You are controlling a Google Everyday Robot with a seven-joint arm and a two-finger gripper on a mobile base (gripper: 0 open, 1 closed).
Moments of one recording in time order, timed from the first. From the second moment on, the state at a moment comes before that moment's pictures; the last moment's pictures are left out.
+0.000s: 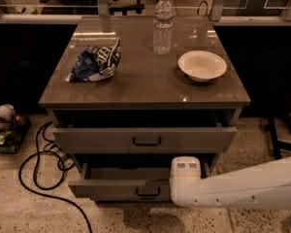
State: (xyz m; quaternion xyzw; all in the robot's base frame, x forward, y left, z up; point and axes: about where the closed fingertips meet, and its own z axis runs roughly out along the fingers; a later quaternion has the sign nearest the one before) arm 0.491 -0.131 0.465 -0.65 0.73 -0.17 0.13
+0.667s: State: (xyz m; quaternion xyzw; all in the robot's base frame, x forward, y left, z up) arm 0.490 -0.131 0.463 -0.65 0.73 -0.17 0.13
